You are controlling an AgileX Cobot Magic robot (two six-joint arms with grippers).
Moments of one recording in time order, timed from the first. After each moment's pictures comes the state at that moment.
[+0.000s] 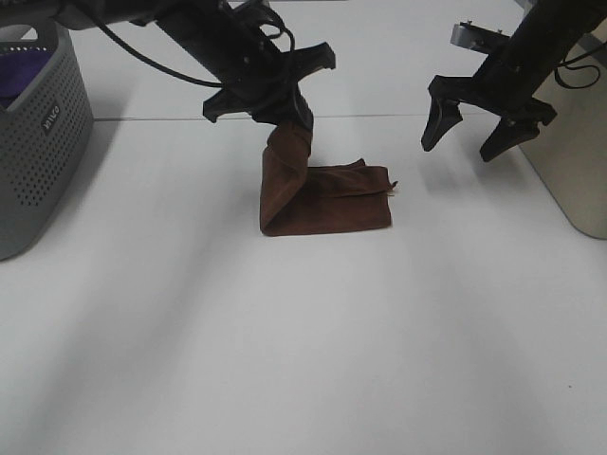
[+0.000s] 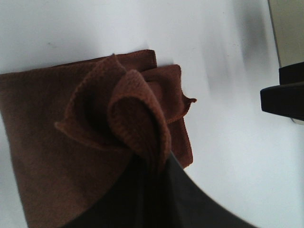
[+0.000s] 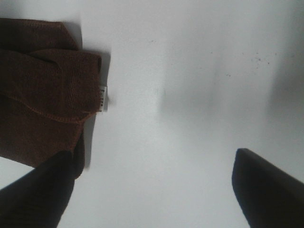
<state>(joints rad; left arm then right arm) -0.42 2.36 -2.08 -0.52 0.82 -0.12 0.03 2.33 -1.98 0.31 1.11 -0.19</state>
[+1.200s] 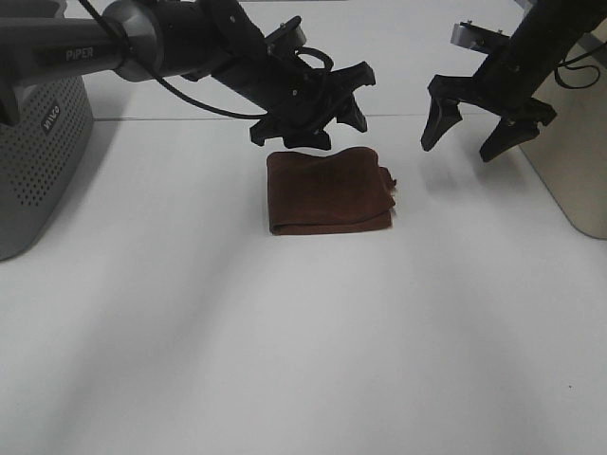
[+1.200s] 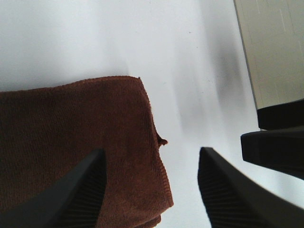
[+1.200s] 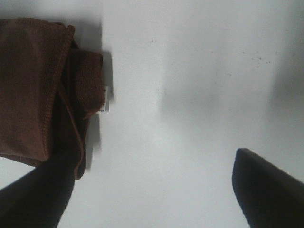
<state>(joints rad) -0.50 2.46 -2.08 -0.63 0.57 -0.12 0.03 2.33 -1.98 0.32 1.11 -0.18</state>
